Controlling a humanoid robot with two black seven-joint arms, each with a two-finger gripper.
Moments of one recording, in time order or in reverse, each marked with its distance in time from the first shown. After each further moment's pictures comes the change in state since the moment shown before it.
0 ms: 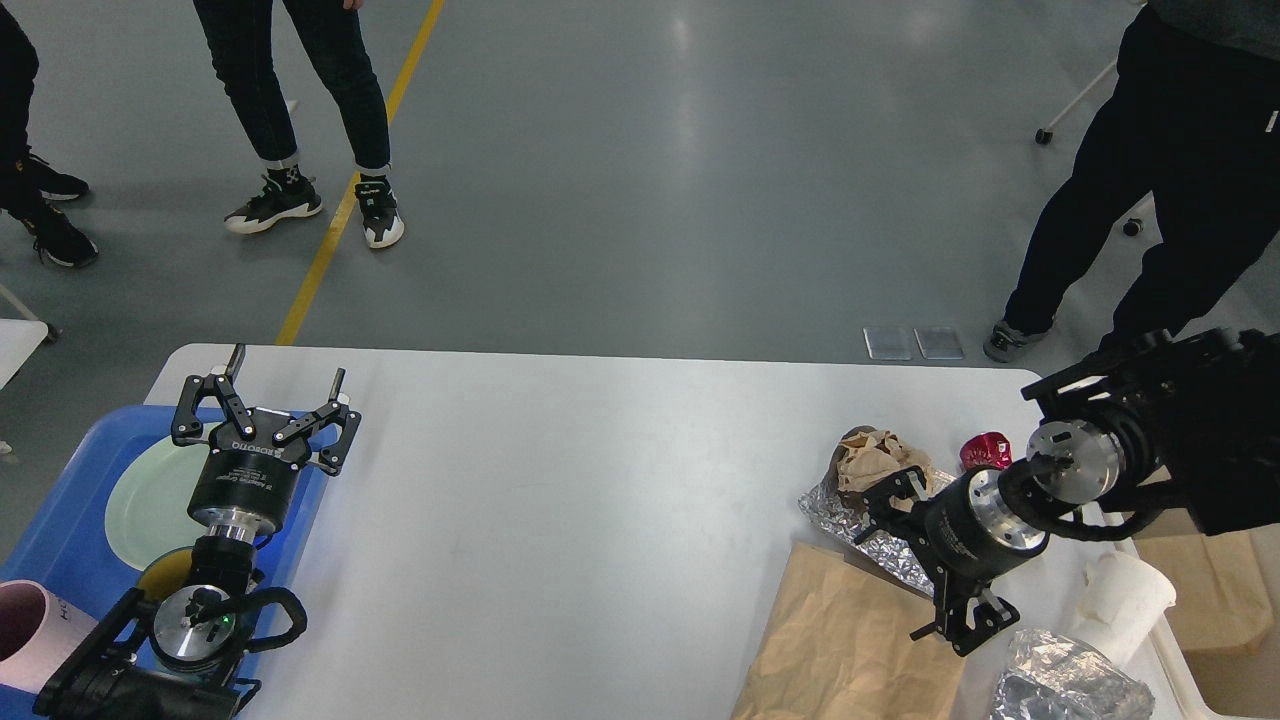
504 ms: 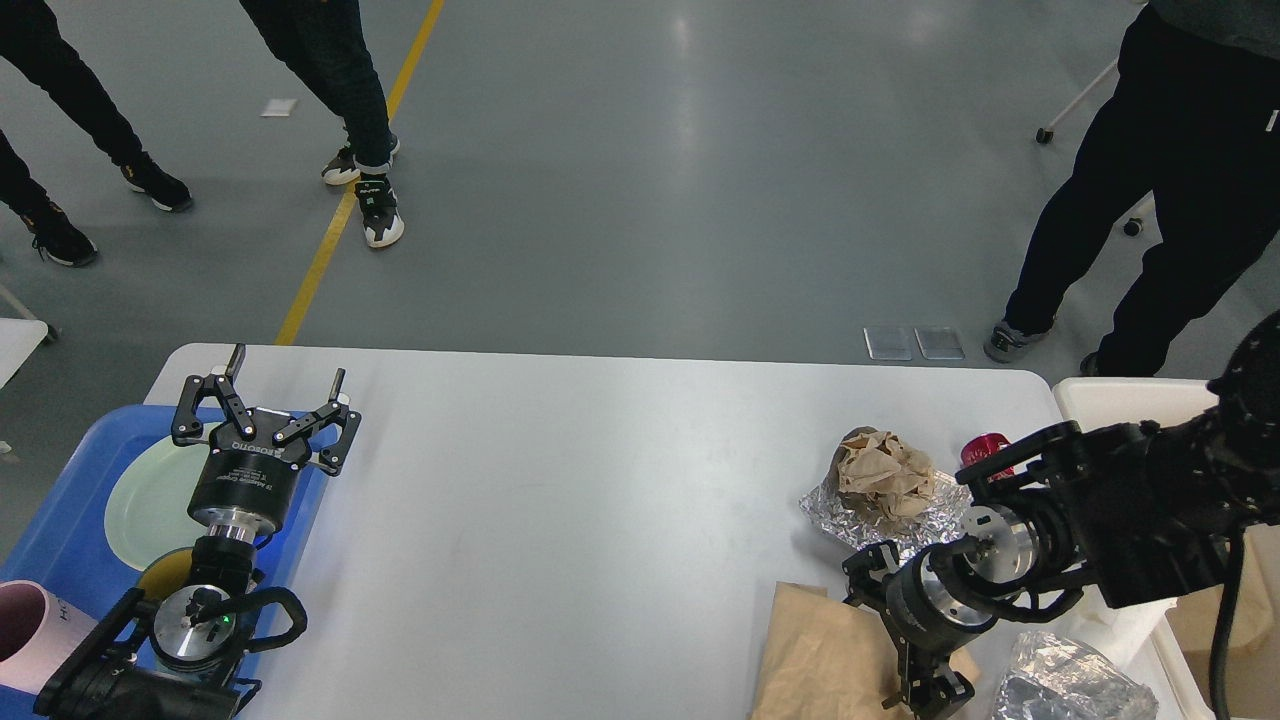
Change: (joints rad) left arm 0.000 0.000 0.000 0.000 0.000 0.001 0.000; right arm -0.229 0.097 0.102 -0.100 0.056 -0.177 0.006
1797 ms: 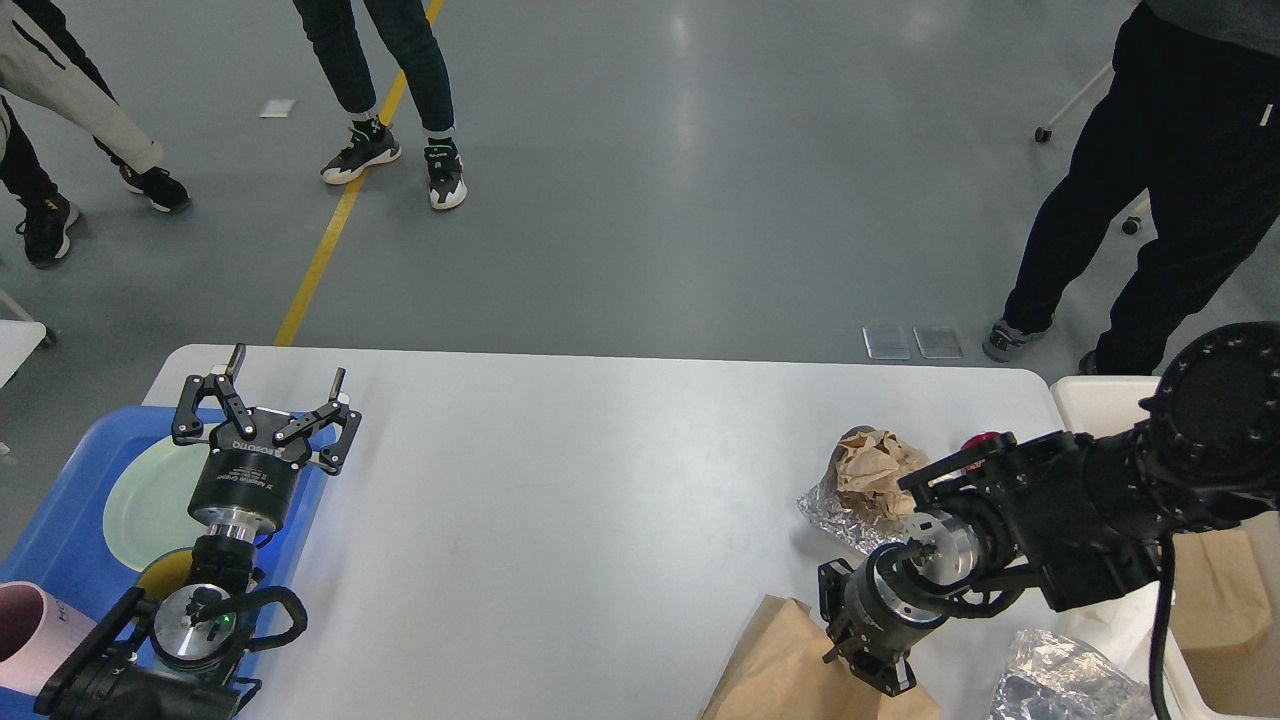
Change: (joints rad) left arm -0.001 0.000 0.000 0.000 0.000 0.000 0.000; right arm -0.022 0.088 0.053 -0.069 -0.047 -0.050 -0.033
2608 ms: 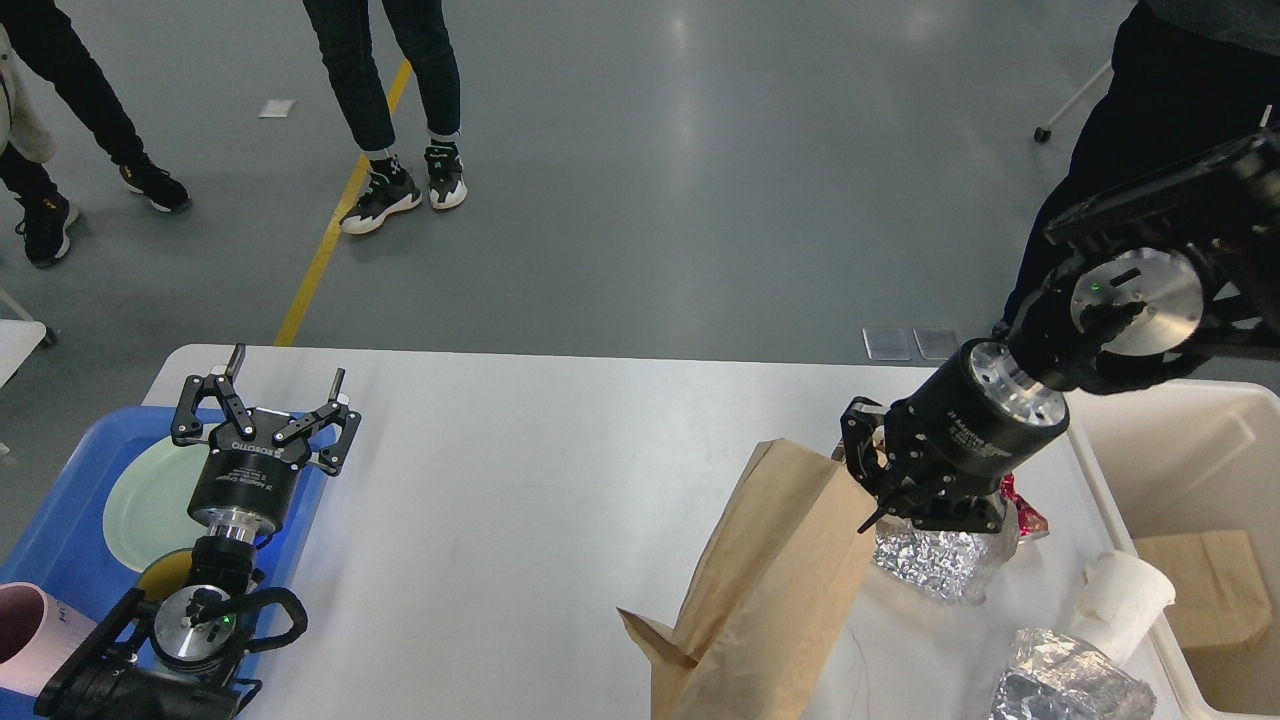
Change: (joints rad) left arm 0.001 0.001 0.000 0.000 0.000 -0.001 0.000; right arm 0.839 -0.122 -0.271 0.371 -0.287 0.663 0.006
